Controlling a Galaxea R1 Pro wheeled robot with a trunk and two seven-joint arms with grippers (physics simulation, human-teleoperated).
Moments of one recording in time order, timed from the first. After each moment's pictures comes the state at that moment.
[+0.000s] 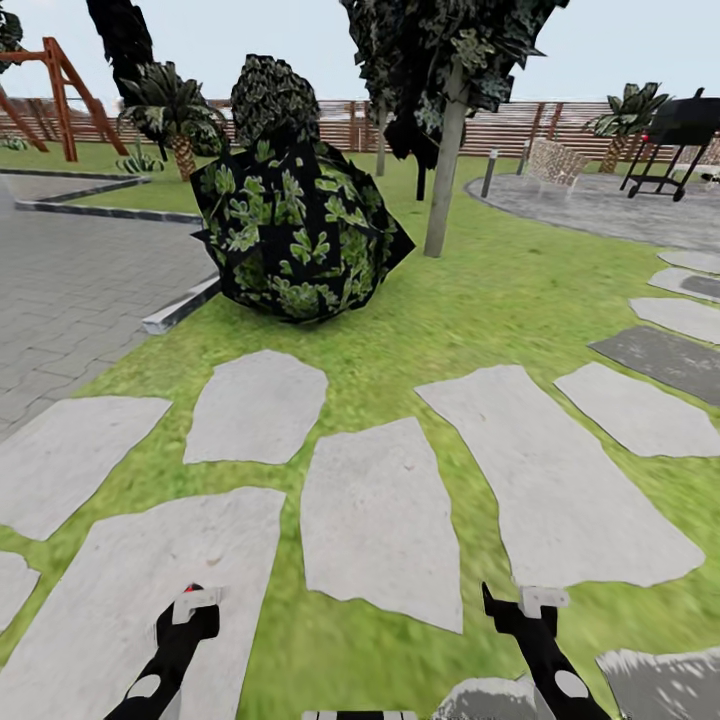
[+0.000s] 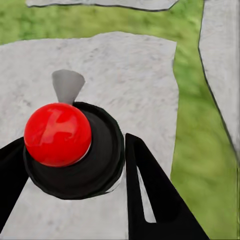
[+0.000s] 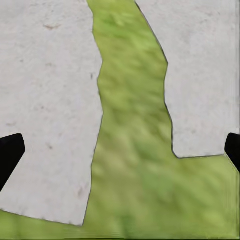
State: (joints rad) left arm -0.44 0.08 0.12 -0.35 0.01 -0.42 0.00; right arm -0.38 -0.07 -0.09 -0.50 0.00 -0.36 0.00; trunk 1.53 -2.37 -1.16
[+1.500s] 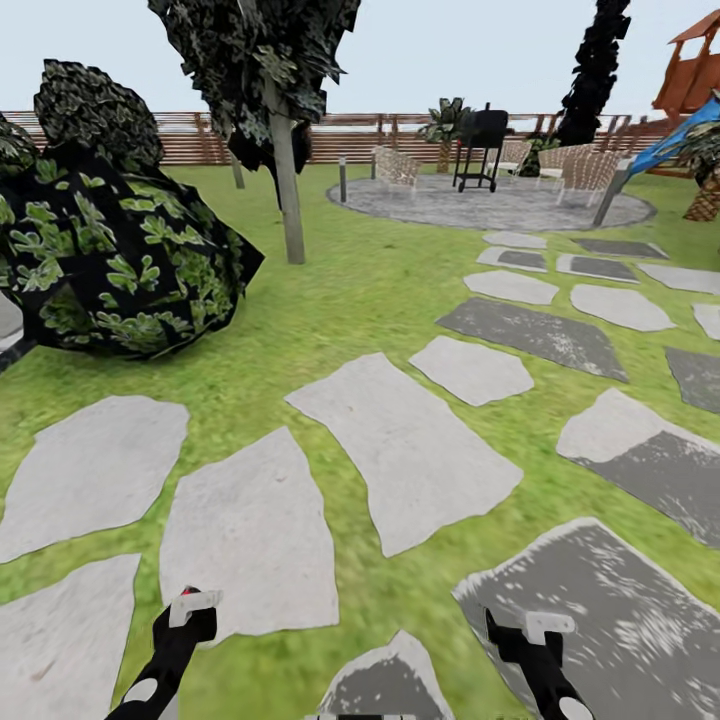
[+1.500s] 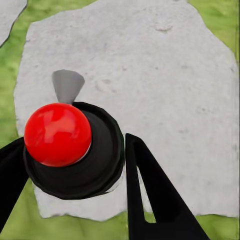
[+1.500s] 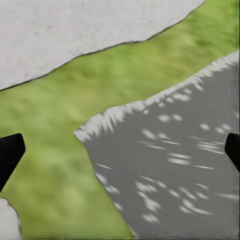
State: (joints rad) left arm -0.43 0.09 0.13 -0.35 0.01 -0.43 0.00; right arm -0.38 -0.07 -0.09 -0.38 0.00 -0.39 0.00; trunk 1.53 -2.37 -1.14
